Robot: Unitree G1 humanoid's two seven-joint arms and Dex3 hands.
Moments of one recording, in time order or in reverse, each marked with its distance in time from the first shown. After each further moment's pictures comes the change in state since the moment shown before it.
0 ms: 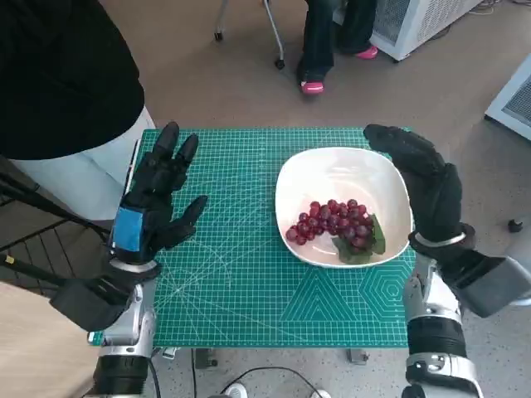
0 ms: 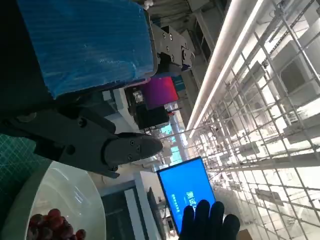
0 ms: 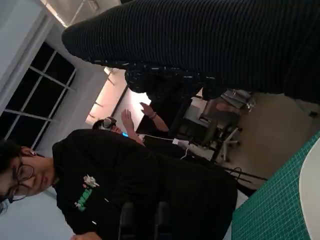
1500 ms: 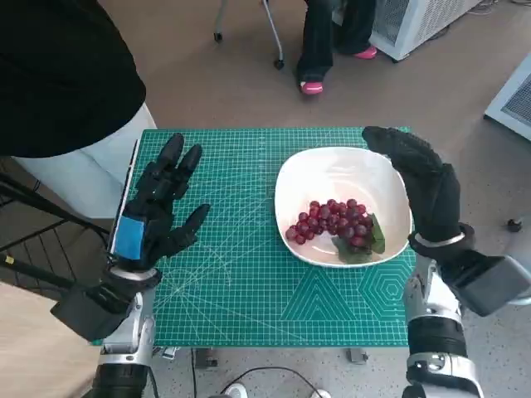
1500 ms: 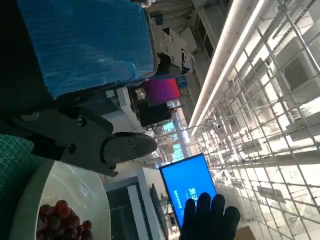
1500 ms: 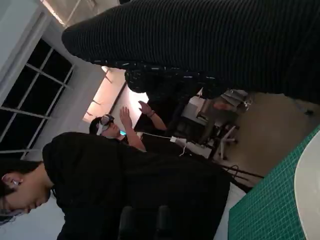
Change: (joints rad) left arm 0.042 0.000 -0.013 -0.031 -0.008 -0.002 -0.007; right arm -0.001 -0.002 0.002 0.014 -0.003 0.000 0.008
